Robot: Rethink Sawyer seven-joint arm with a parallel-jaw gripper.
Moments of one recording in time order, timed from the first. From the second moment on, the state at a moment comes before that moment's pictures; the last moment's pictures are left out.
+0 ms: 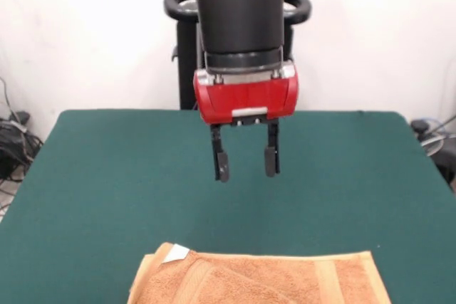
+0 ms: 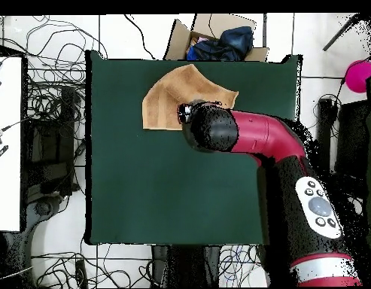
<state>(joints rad) -0.54 -0.72 0.39 1.63 -0.21 0.51 1.51</state>
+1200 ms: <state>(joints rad) -0.68 -0.67 0.47 1.81 -0.21 0.31 1.51</state>
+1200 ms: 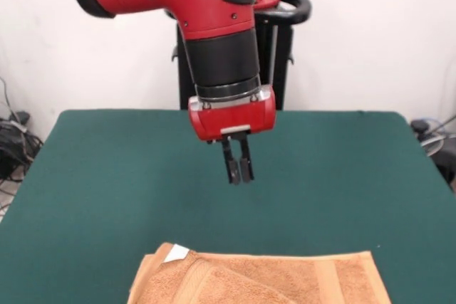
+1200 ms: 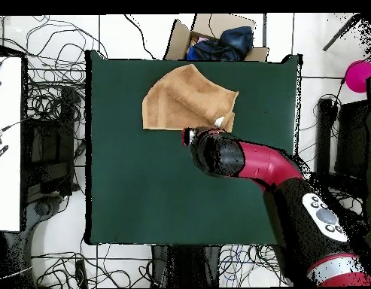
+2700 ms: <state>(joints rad) -0.73 -0.39 0.66 1.85 -0.23 -0.21 1.51</state>
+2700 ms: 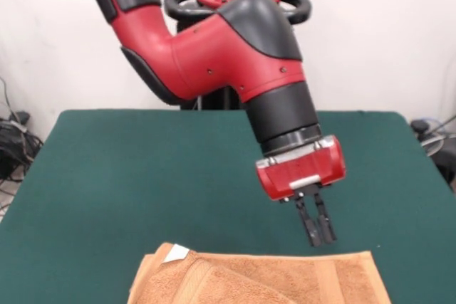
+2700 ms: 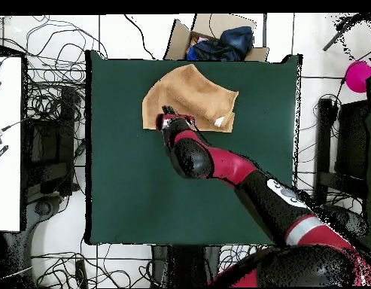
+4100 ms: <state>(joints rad) -0.74 -0.21 0.66 1.82 -0.47 -0.45 1.51</state>
